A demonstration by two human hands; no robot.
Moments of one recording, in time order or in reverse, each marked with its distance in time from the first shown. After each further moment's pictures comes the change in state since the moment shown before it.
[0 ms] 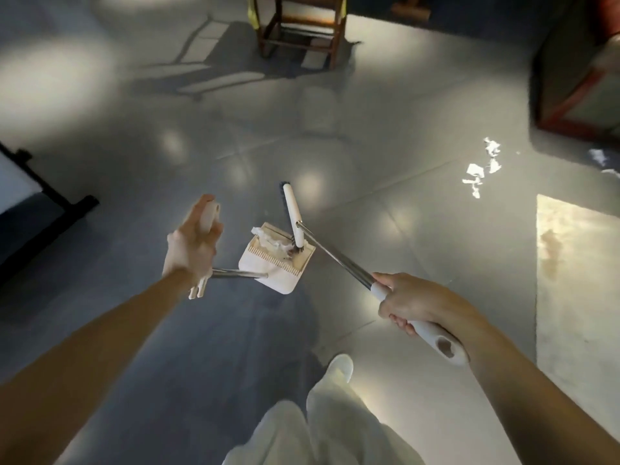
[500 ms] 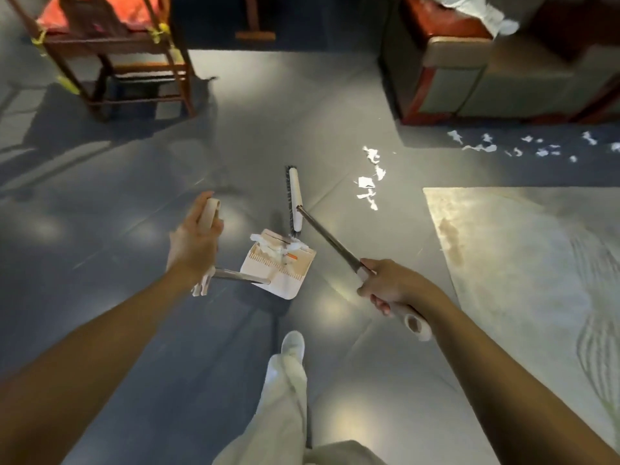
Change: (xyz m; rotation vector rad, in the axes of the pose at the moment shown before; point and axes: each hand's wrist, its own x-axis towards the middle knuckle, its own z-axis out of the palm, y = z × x) left_hand 0.231 0.246 0.300 -0.066 -0.301 0.242; right_hand 0.108 0.086 -0.295 0.494 0.316 0.129
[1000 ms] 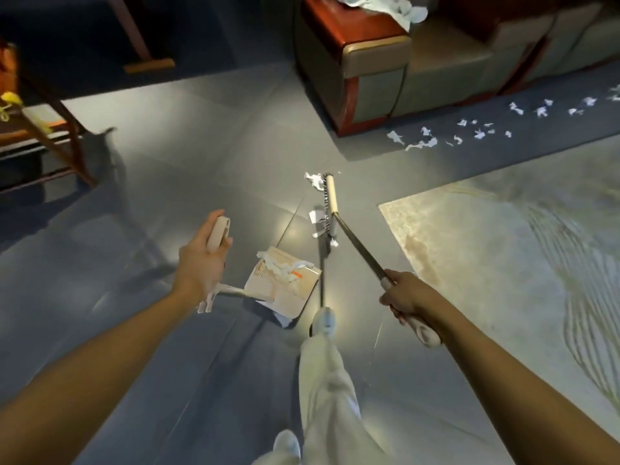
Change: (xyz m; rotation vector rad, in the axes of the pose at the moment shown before) left_hand 0.287 0.125 0.220 0.006 -0.309 0.126; right_hand 0.207 -0.019 -0.232 0.177 0.225 0.197
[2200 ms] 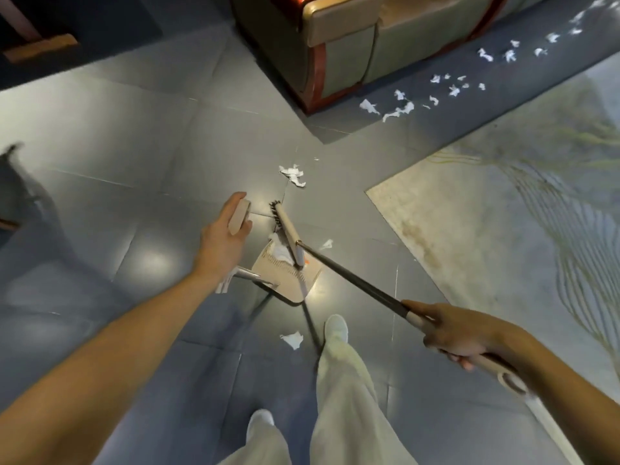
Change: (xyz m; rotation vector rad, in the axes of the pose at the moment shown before) left_hand 0.235 0.007 0.060 0.056 -0.348 0.101; right_hand 0.066 -0.080 -0.027 -0.077 -0.253 0.234
